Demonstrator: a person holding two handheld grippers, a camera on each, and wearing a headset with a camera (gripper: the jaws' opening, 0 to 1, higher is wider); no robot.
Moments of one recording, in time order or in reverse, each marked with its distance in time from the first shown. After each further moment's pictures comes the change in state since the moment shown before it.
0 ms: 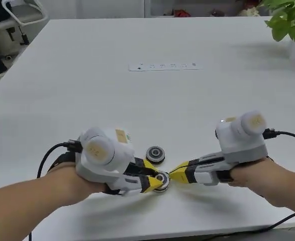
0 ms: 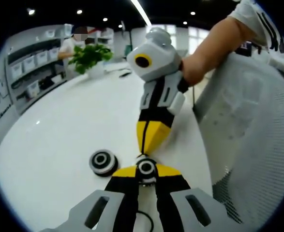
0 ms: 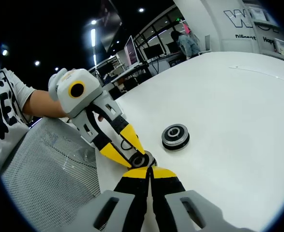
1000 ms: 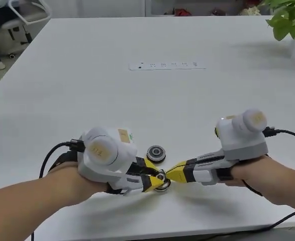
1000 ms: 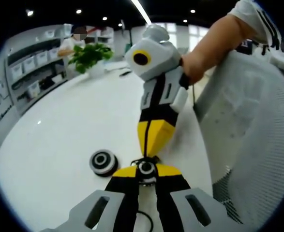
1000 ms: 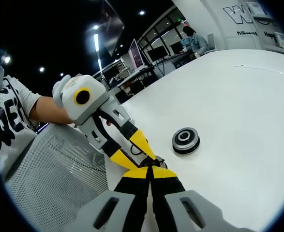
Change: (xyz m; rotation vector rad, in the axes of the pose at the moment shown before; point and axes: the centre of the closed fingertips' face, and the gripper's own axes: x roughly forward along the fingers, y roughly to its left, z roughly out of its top) left arm 0.000 0.001 0.000 0.008 0.014 0.010; right arm 0.004 0.022 0.008 0.021 -0.017 0.070
